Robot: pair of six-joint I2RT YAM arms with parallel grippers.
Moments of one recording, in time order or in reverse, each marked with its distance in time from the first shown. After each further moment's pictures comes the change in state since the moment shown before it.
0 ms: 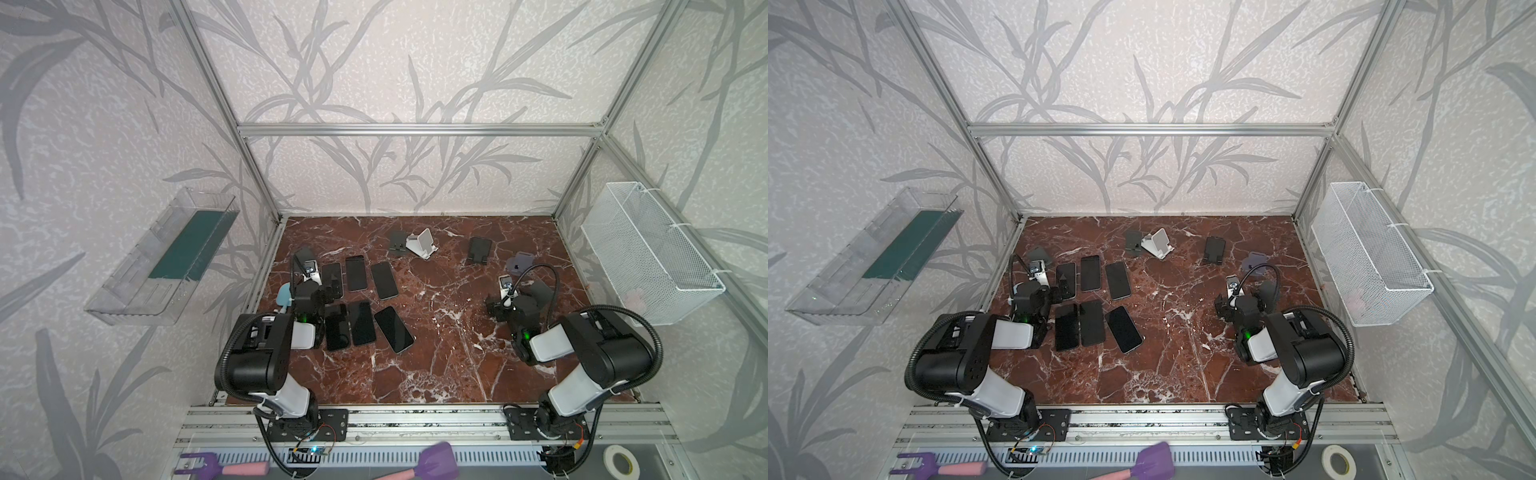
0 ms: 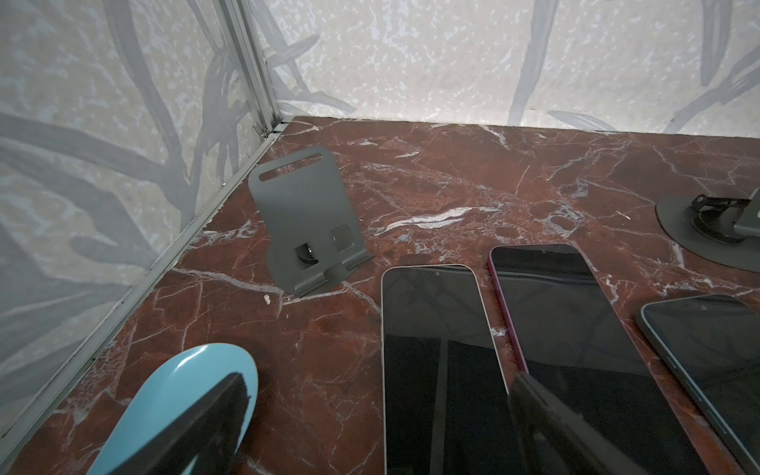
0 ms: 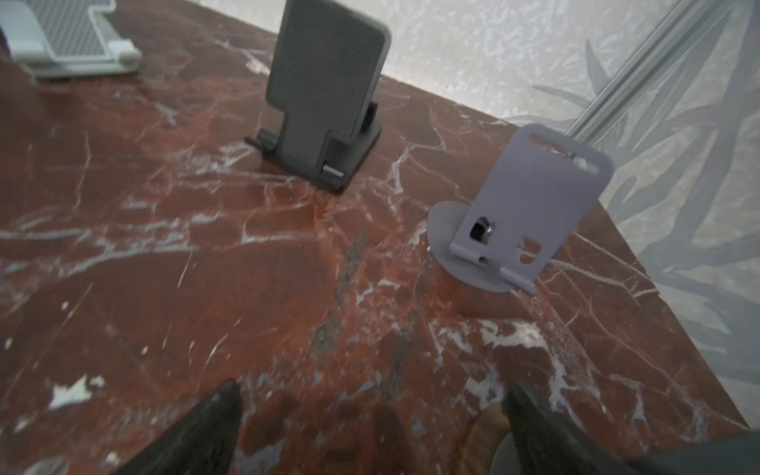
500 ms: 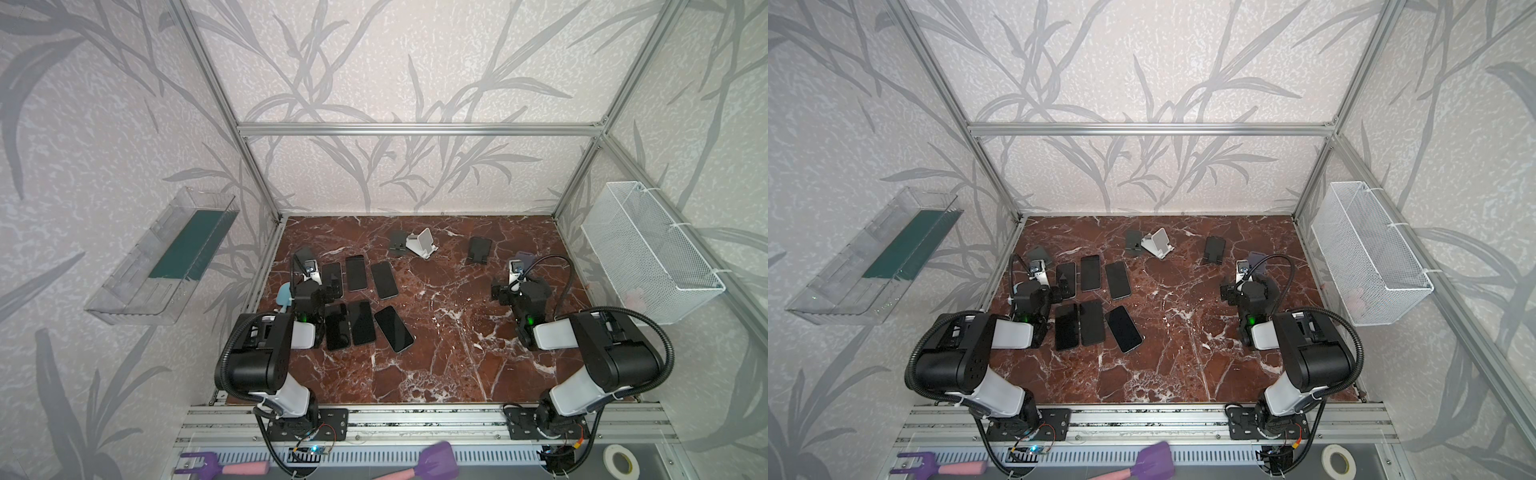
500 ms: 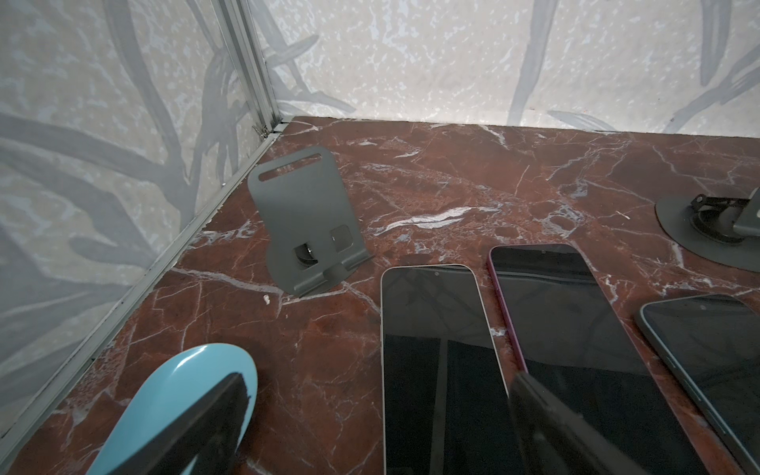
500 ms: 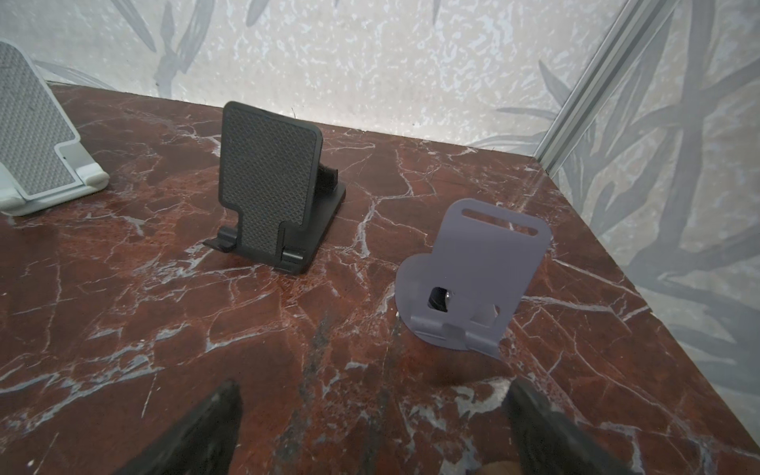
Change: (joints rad) left arm -0.002 0.000 0.000 0.000 0.000 0.000; right arm -0.066 -0.031 0.080 -0.079 -0.048 0.092
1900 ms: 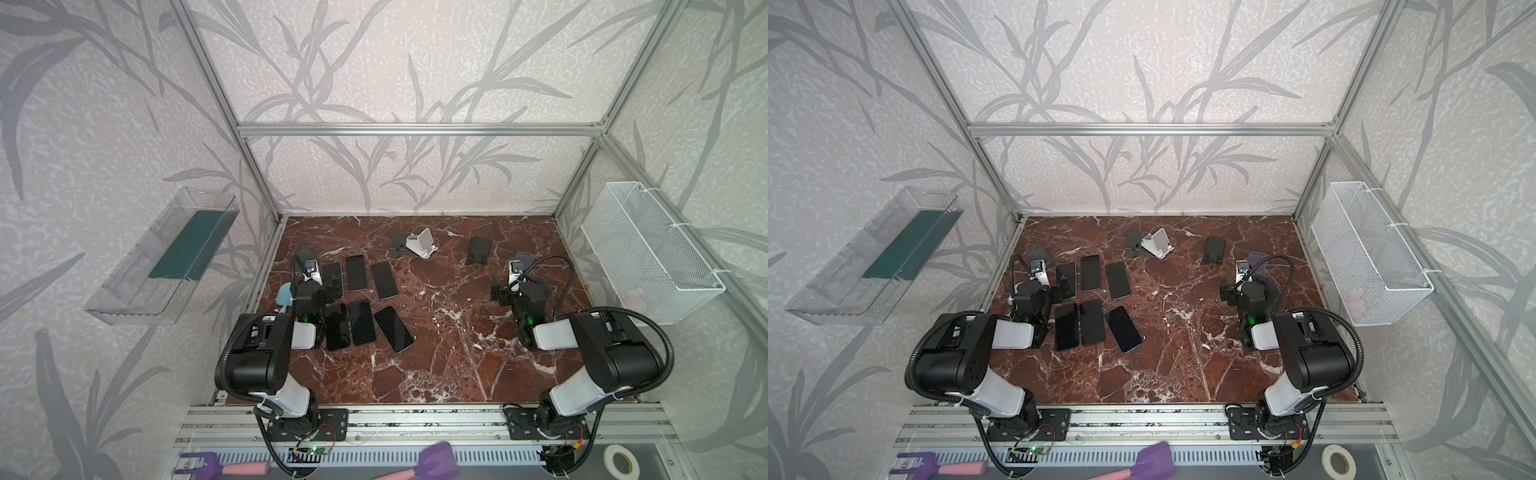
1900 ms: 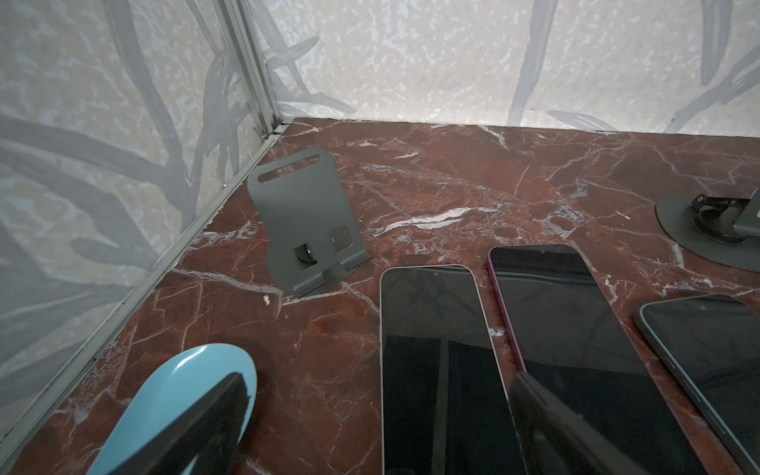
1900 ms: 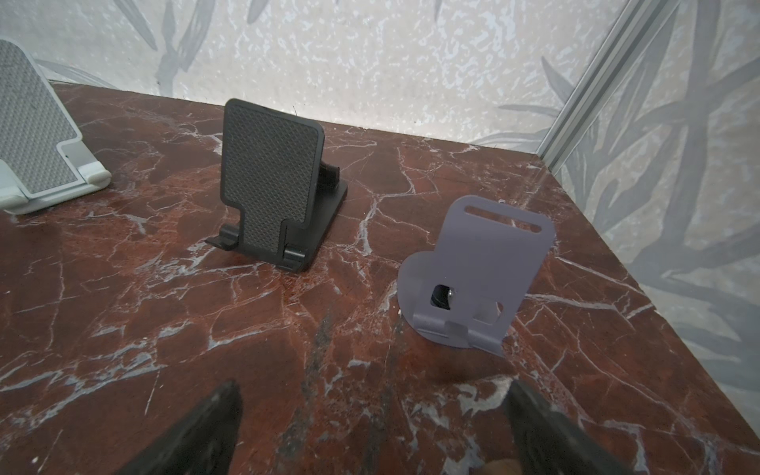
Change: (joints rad) left arm -0.010 0.000 0.000 0.002 -0.016 0.001; right arm 0.006 0.000 0.000 -0.004 0.001 -0.001
